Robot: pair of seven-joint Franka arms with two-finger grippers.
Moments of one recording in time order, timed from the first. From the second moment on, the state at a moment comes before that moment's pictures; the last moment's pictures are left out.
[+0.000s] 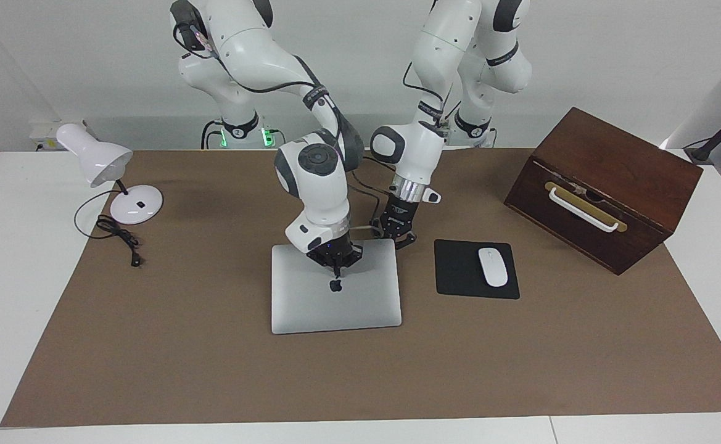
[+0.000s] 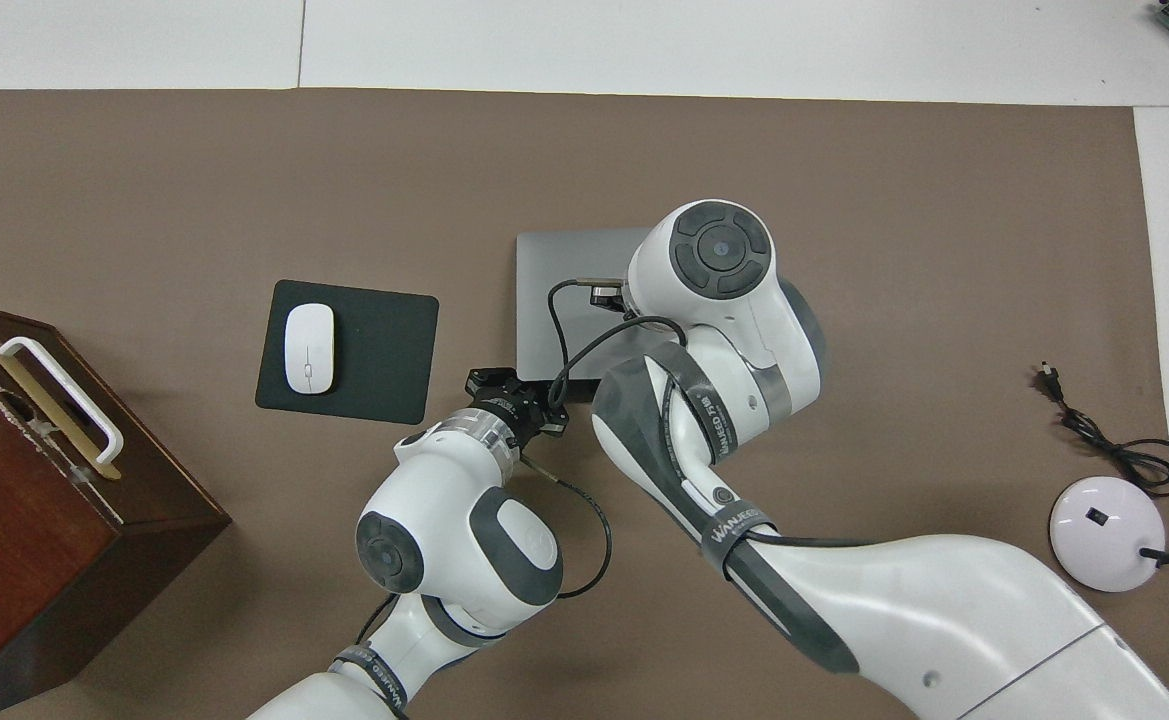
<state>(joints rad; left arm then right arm) -0.82 0.37 -0.02 -2.14 -1.43 3.29 -1.98 0.42 0.47 0.06 -1.62 -0.04 2.23 0.63</state>
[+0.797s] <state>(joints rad) -0.82 0.37 -0.02 -2.14 -1.43 3.29 -1.98 0.42 0.36 0.05 -1.60 -0.04 2.18 0.63</state>
